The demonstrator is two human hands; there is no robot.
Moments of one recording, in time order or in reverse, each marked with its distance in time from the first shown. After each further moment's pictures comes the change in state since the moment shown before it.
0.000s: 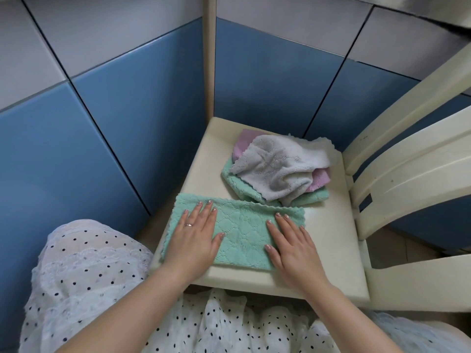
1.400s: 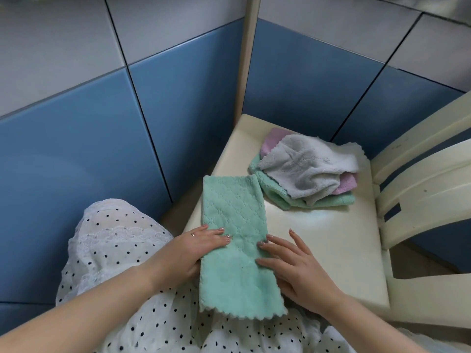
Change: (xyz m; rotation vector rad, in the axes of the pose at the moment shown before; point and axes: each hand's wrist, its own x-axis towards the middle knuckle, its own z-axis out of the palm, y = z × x) left_hand -0.063 -0.058 0.002 -0.430 0.133 0.446; right_hand -0.019 -0.015 -0.005 0.291 0.156 -0.704
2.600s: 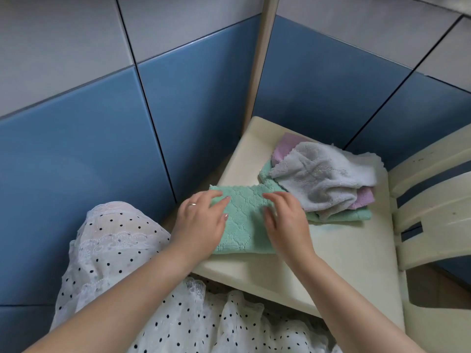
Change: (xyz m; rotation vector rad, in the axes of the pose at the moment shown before) left_hand 0.062 0.012 -0.029 0.261 0.230 -0.556; right_hand 0.120 0.008 -0.003 0.083 0.270 0.525
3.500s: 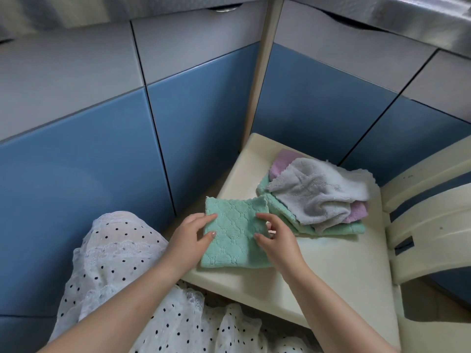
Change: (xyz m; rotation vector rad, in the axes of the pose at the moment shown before) left_hand -0.011 -0.018 0.003 -0.578 -0.144 -0.307; right_hand -0.008 -0.016 -0.009 0.519 -0.278 0.471
